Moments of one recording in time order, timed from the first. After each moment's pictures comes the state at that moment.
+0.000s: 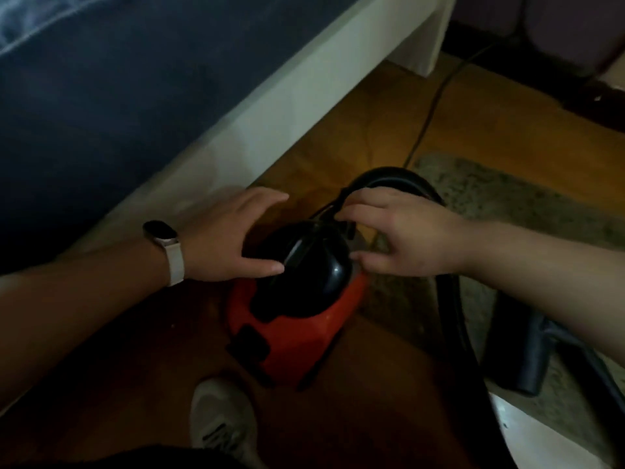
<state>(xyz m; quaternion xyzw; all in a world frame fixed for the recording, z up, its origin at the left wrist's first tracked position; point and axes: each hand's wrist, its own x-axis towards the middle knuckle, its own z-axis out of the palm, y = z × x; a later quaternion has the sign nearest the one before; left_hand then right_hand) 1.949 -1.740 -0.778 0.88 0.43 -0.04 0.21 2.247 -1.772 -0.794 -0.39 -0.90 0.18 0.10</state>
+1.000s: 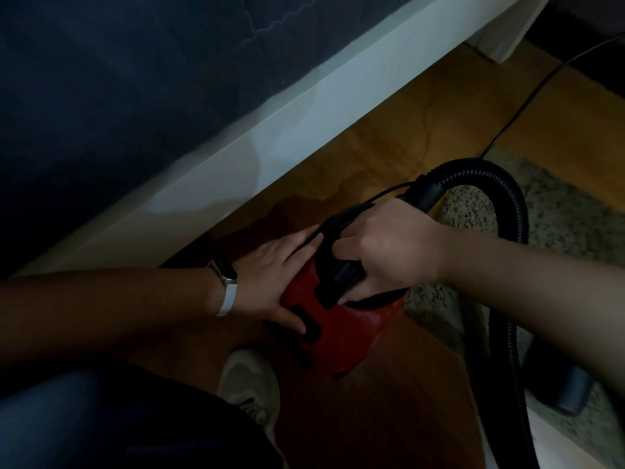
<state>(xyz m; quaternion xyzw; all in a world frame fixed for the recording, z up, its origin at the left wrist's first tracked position) 1.888 -1.793 -0.869 0.88 0.39 -0.13 0.23 2.129 -1.758 -0.812 -0.23 -0.97 0.12 0.04</state>
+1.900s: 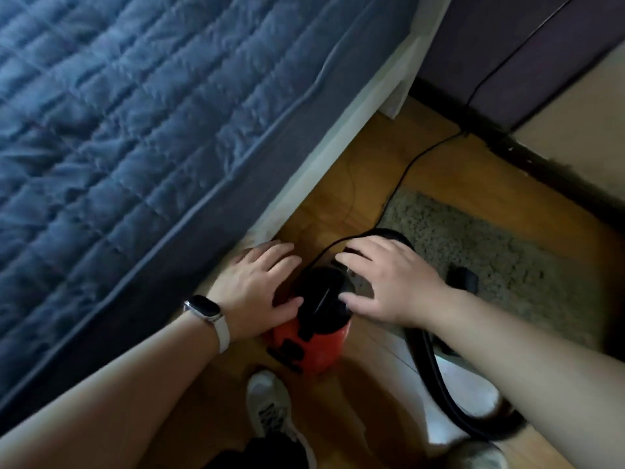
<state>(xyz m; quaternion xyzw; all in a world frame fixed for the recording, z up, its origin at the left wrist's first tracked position) 1.925 -1.723 -0.624 0.89 0.42 -0.05 0.17 2.180 -1.766 -0.608 -0.57 -0.78 0.25 -0.05</state>
